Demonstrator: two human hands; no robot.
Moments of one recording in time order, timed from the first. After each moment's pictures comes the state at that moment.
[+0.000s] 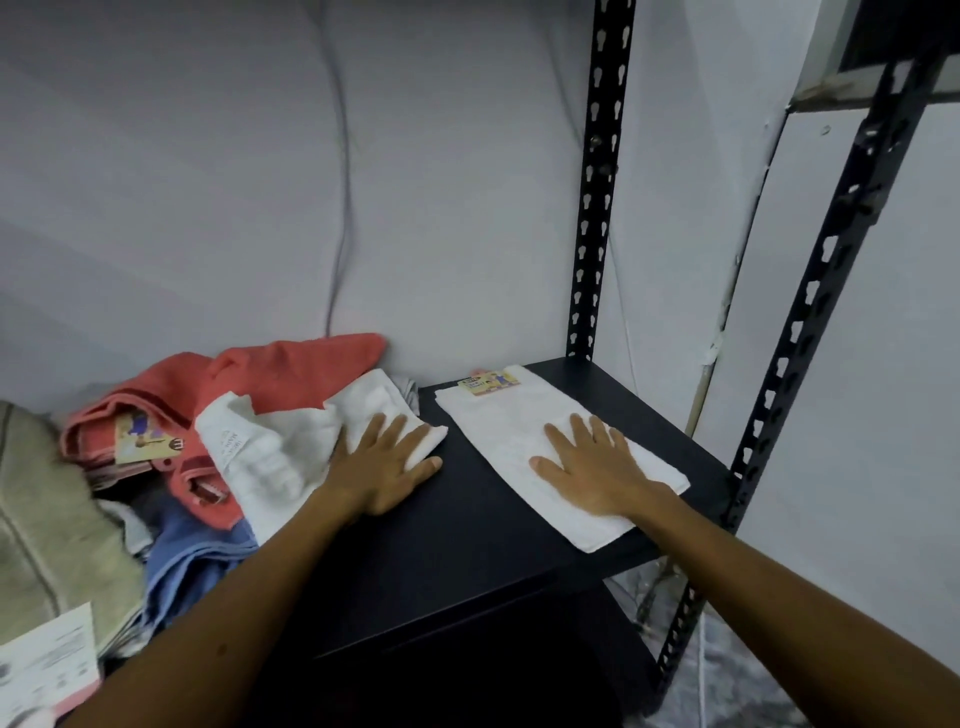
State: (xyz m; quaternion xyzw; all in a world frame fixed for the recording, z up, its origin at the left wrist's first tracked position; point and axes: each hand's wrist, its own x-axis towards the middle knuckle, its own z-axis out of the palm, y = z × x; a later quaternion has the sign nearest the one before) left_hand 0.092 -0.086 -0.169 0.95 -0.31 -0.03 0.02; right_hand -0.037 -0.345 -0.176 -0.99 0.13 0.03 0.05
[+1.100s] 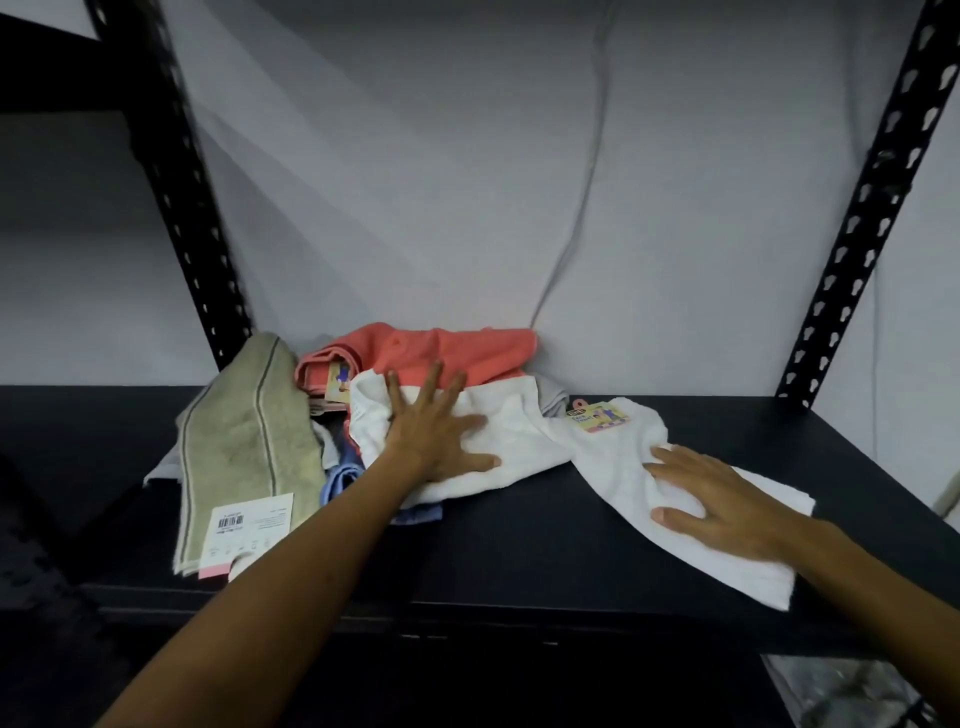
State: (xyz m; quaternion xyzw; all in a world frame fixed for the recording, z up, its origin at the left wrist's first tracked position) left_hand 0.099 0.057 -0.141 0.97 -0.16 0.11 -0.13; right_hand -0.002 -0.304 -0.173 -0.98 -0.14 0.01 0.12
